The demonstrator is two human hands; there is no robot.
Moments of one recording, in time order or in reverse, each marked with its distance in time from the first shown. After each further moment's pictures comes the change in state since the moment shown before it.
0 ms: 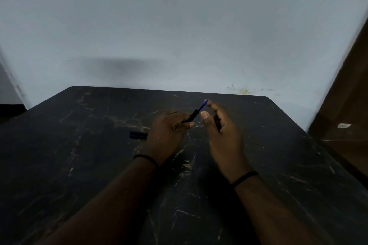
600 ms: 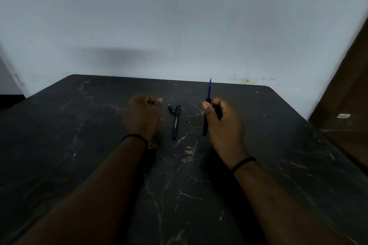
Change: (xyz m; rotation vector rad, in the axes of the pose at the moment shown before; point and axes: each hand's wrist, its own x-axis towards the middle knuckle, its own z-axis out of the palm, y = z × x) left_hand 0.002 -0.042 -0.021 0.262 0.288 -0.528; right_hand -0.005 0.005 0.006 -0.039 0.026 0.110
